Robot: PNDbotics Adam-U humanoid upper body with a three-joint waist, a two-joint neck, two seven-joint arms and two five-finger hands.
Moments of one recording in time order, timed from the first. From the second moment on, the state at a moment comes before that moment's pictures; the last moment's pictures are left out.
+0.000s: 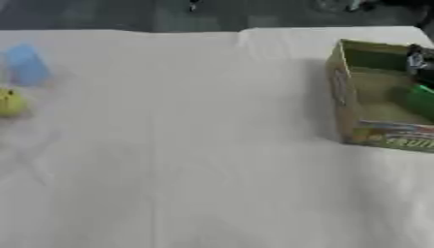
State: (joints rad) left arm -0.49 0.59 -0.06 -1.73 0.10 0.15 0.23; right arm -0.25 -0.74 -0.29 -1.61 -0.14 0.07 -0.21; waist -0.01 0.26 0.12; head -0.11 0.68
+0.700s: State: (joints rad) left arm -0.56 0.63 -0.06 -1.60 0.04 0.36 0.23; right arm -0.27 -0.74 -0.28 -1.67 -0.16 0.05 -0.20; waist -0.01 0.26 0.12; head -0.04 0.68
